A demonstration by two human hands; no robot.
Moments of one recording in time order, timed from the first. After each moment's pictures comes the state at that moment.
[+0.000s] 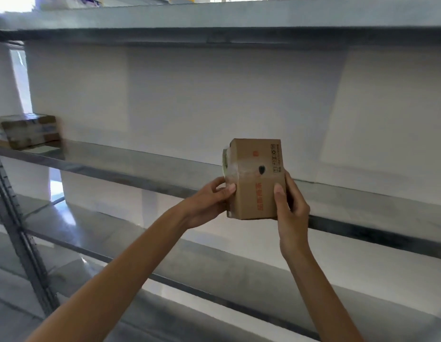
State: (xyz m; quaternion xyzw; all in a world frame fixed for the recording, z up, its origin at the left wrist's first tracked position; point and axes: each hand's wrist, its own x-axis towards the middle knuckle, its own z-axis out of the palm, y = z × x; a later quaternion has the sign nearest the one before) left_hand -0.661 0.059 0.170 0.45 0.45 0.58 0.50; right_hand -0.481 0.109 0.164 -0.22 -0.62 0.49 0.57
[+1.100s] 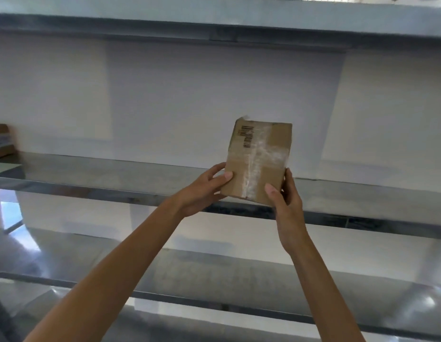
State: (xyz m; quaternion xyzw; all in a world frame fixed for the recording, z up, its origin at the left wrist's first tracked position) left_hand -0.759 0.065 0.195 0.54 0.46 0.51 0.49; right_hand -0.560 0.088 0.175 -0.28 -0.62 0.51 0.53
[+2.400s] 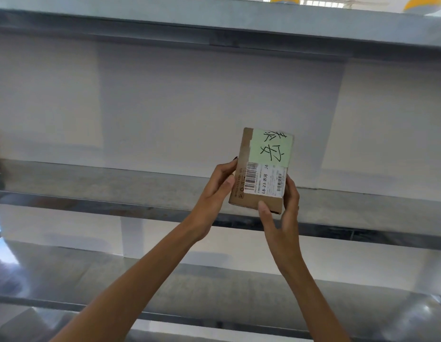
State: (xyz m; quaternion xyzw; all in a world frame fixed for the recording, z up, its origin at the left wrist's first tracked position) left_hand -0.729 0.060 0.193 0.58 0.42 0.63 0.30; right_hand -0.587 0.094 0.157 -0.29 -0.68 0.31 0.60
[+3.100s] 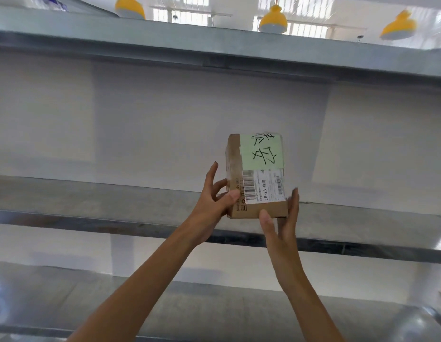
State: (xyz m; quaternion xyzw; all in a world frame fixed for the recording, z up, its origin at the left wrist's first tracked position) left_hand -0.733 0.078 0.205 0.55 0.38 0.63 0.40; right_hand -0.578 0.079 0.180 -0.23 -0.63 0.46 0.58
